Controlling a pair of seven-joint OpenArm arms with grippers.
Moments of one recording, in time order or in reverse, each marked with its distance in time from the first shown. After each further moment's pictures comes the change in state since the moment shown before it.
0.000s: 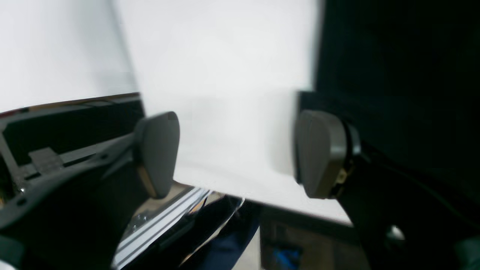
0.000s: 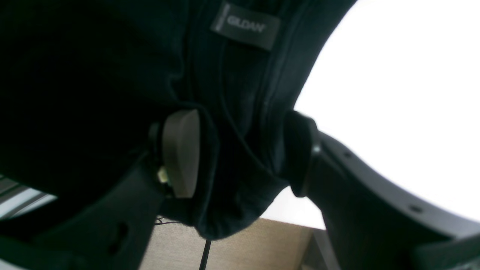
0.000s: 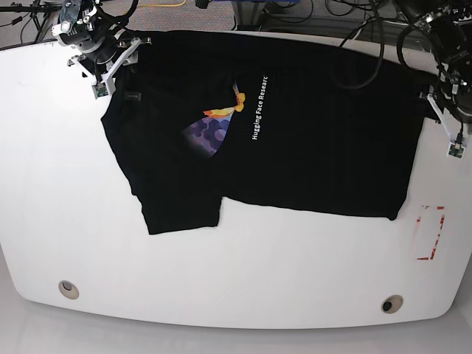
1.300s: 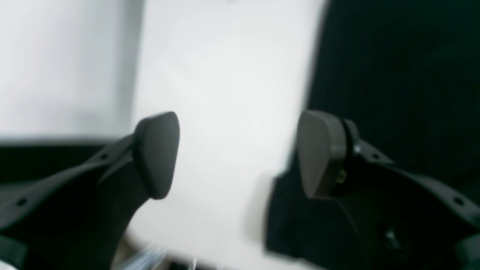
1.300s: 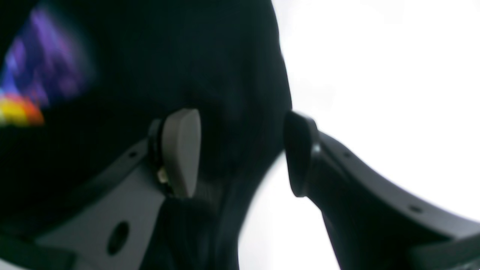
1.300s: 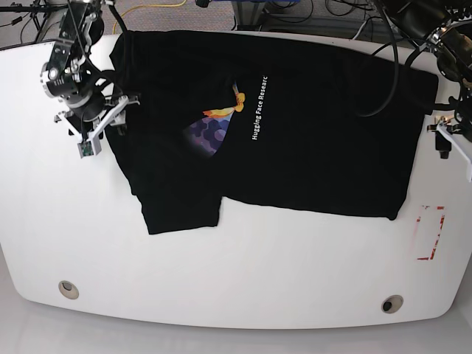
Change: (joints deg) left arm -7.9 2.4 -5.8 -0.2 -12.5 0.1 -1.3; right arm 21.7 2.2 0.3 -5.9 -0.2 -0.3 -3.0
